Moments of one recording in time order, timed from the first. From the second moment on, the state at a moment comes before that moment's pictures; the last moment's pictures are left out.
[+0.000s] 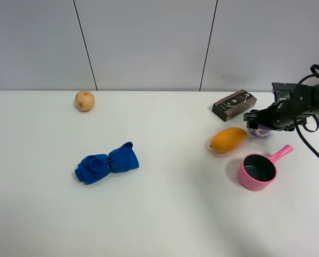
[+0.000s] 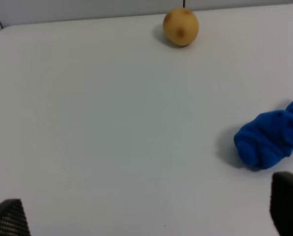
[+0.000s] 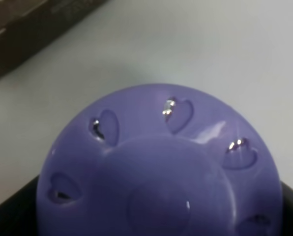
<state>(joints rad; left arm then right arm) 0.02 -0.01 -0.51 0.02 1.06 0.02 -0.09 1.97 -1.04 0.03 0.13 -0.01</state>
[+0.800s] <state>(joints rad) 0.02 -0.01 -0.51 0.02 1.06 0.02 -0.12 2.01 -1.04 0.13 0.05 -0.01</state>
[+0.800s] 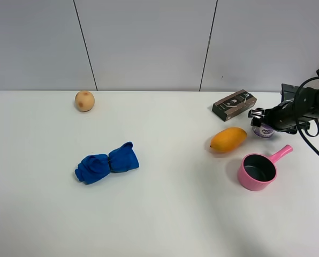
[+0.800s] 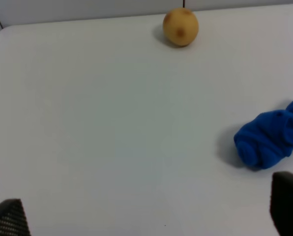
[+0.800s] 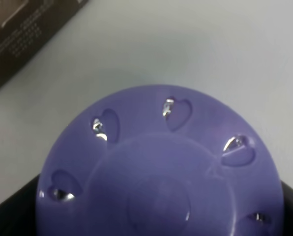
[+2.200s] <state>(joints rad) 0.02 -0.01 -0.51 0.02 1.06 0.02 -0.12 1.69 -1.04 0.11 0.40 -0.03</state>
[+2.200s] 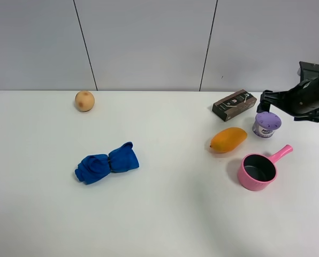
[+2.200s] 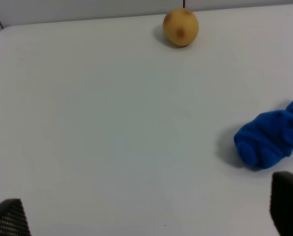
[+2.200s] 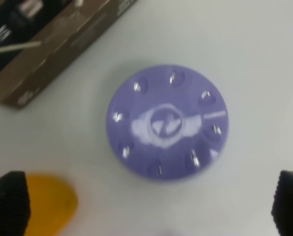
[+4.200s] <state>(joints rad) 0.02 -0.01 -0.51 0.02 1.06 0.02 -0.14 0.33 -1.00 0.12 1.18 -0.22</state>
